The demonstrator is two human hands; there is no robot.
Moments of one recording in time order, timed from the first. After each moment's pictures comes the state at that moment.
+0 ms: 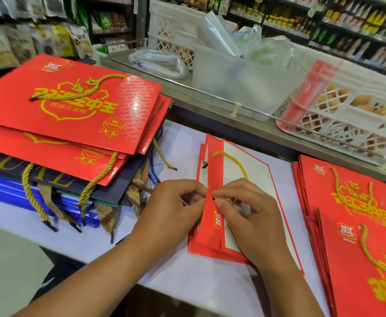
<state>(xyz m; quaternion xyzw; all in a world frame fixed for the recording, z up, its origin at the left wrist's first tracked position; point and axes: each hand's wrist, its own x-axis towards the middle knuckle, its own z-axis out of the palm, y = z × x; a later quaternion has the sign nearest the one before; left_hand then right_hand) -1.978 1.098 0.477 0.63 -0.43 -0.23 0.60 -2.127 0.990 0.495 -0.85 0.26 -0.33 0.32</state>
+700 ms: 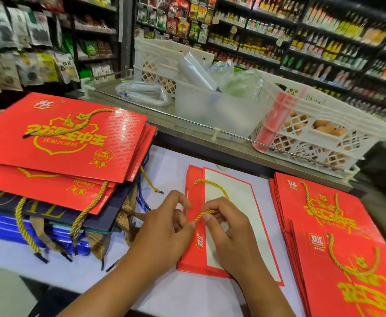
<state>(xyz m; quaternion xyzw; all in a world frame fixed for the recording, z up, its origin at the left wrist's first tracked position) -1.983 1.097 0.480 0.64 -0.45 -0.24 0.57 -2.119 0.990 0.490 -0.85 0.28 -0.33 0.31</state>
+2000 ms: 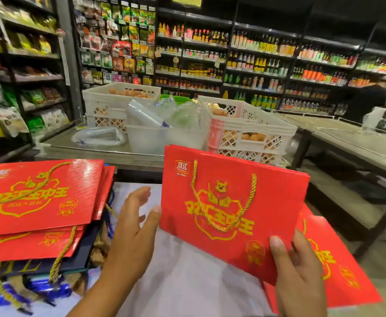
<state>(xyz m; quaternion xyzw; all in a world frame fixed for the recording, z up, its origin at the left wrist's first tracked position) -1.999 1.109 0.552 0.61 -0.47 -0.14 0.62 -2.260 1.048 0.541 -0.53 0.39 -0.64 0.39</state>
